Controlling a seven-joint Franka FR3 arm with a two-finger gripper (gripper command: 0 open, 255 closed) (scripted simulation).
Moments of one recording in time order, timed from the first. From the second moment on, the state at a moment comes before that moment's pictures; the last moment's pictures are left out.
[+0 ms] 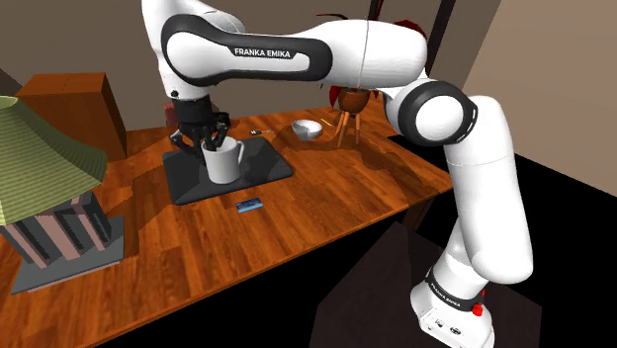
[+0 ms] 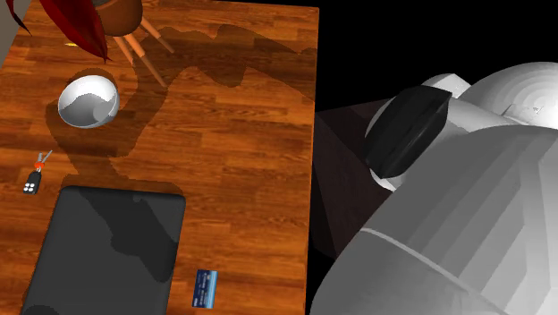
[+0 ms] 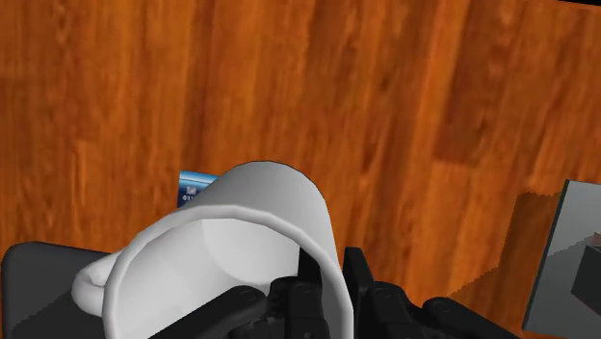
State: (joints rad) arm 0.30 0.55 0.37 -1.07 -0.23 1.54 0.84
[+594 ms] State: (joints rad) arm 0.29 0.54 0.37 -1.21 -0.23 1.66 0.85
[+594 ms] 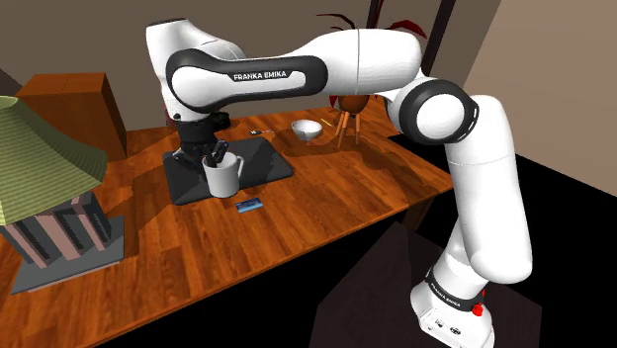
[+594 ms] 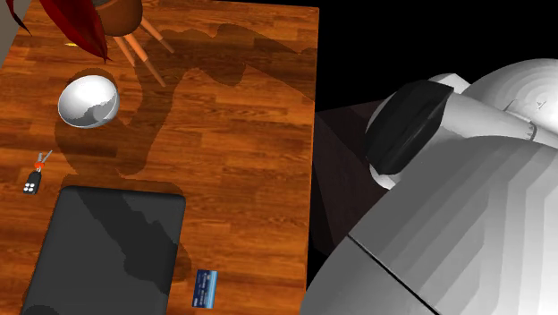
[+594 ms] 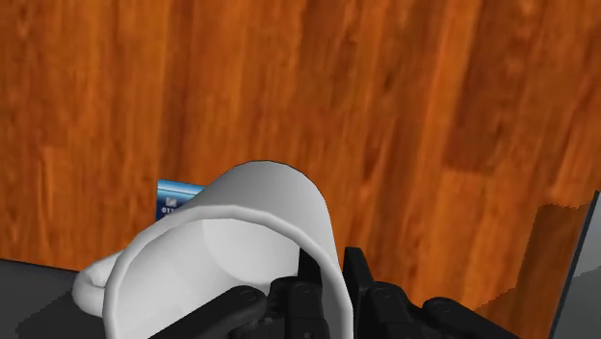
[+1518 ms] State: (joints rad) arm 0.27 0.56 0.36 -1.37 -0.24 1.84 0.87
